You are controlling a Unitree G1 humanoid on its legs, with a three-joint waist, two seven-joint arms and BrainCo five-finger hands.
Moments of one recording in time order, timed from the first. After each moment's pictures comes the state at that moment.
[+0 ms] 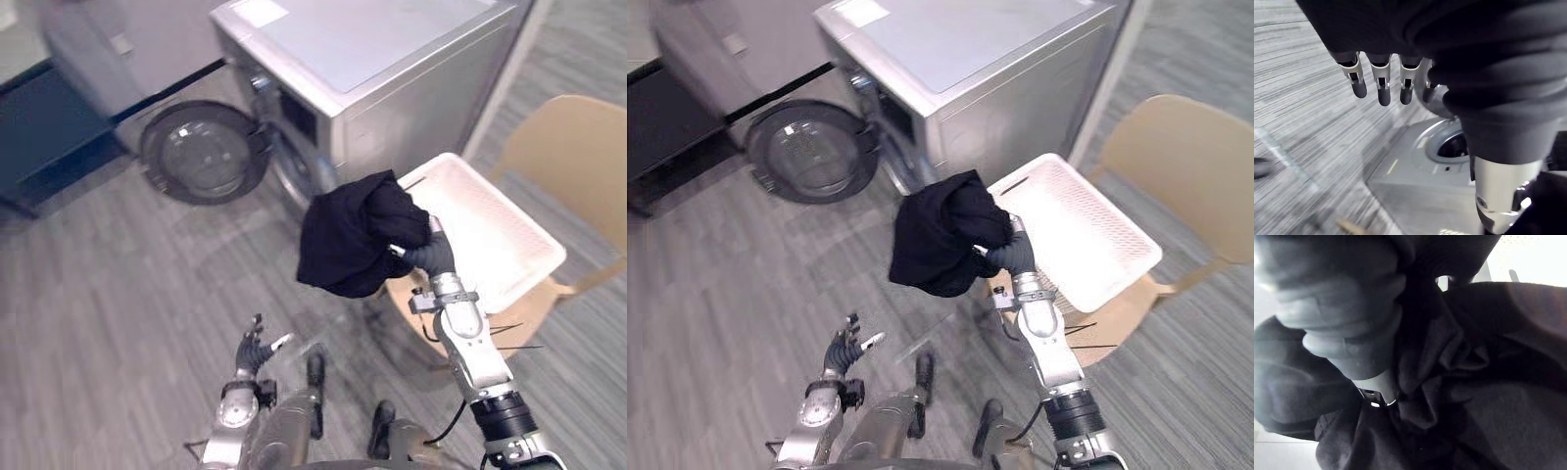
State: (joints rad) left arm 0.16 0.03 -0.07 0.27 0.01 -0.13 0.17; right arm -0.18 -0.24 0.16 0.05 0.10 -0.18 -0.09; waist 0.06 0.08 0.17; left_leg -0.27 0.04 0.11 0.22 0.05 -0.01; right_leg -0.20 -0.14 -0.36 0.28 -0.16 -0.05
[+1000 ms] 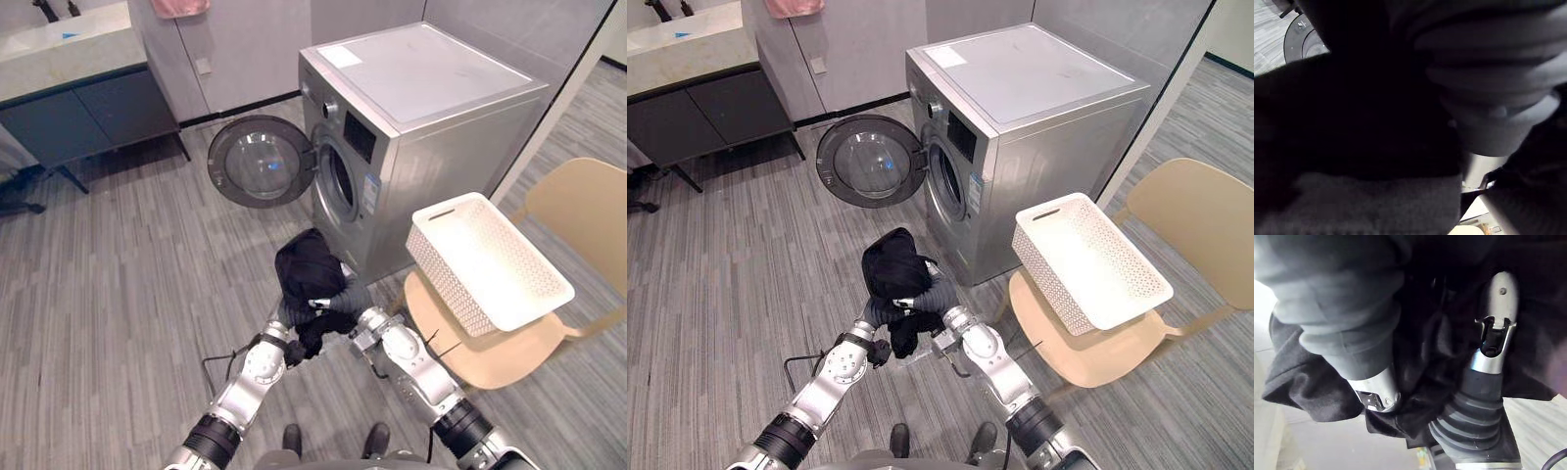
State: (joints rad) left arm -0.09 0.19 -0.40 0.29 0.23 -0.17 0.21; right arm -0.18 -0.16 0.54 0.17 0.34 -0.15 0.07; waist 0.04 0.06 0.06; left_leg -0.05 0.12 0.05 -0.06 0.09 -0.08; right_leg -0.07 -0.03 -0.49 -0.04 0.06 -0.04
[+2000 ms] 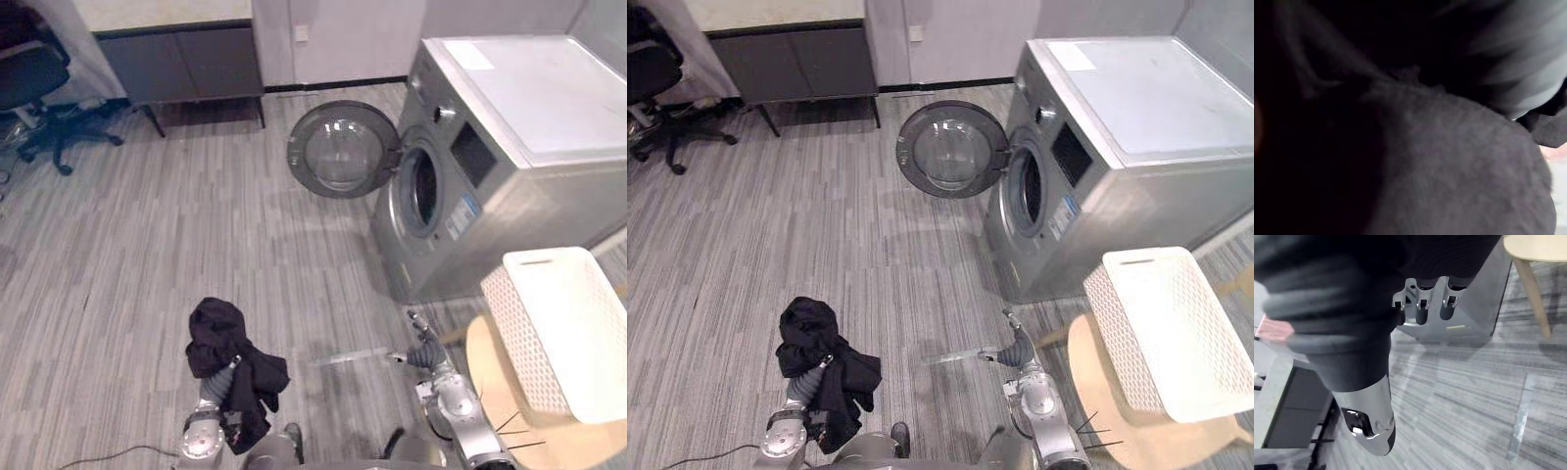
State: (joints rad) left arm 0.26 0.14 0.05 0.42 0.09 -0.12 0.18; right arm 0.12 -0.12 0.05 0.43 -0.26 -0.11 -0.08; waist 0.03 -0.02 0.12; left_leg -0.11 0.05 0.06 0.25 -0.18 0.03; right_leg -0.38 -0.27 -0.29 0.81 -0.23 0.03
